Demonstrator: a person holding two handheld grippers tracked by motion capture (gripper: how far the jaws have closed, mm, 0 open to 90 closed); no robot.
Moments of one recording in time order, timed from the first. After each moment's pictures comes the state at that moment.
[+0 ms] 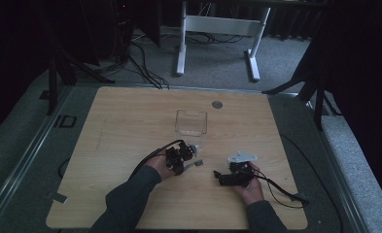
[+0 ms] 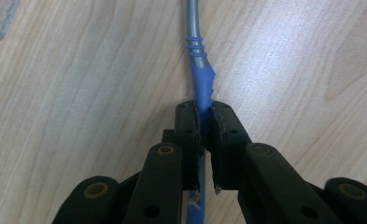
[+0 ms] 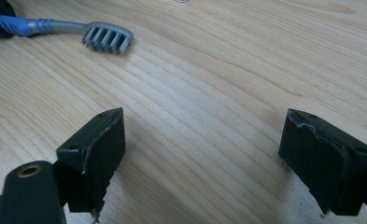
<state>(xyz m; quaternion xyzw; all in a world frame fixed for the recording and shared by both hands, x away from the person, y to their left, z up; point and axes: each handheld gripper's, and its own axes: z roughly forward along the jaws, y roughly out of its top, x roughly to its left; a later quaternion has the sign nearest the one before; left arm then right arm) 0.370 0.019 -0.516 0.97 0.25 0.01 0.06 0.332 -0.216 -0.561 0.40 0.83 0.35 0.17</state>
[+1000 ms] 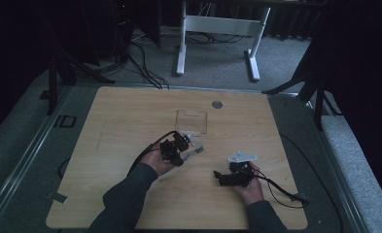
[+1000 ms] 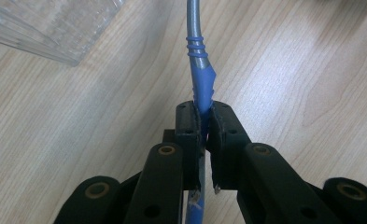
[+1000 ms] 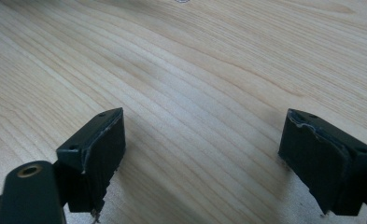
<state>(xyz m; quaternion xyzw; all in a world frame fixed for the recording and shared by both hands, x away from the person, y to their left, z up) 0.373 0.038 -0.484 0.94 0.29 0.03 0.15 0.332 -0.216 -0.561 0.39 0.83 0.35 0.17</state>
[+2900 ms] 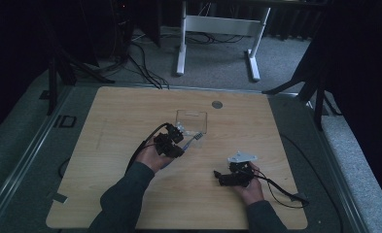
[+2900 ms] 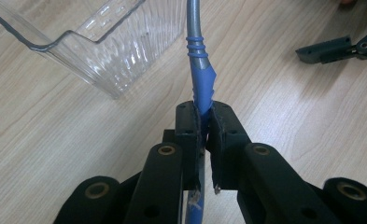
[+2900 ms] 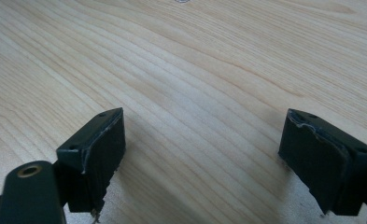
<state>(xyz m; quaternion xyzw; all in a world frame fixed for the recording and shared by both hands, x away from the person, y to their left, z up) 0.371 0.056 -0.457 0.91 0.33 0.07 0.24 0.332 -0.216 -0.561 0.39 0.83 0.35 0.17</state>
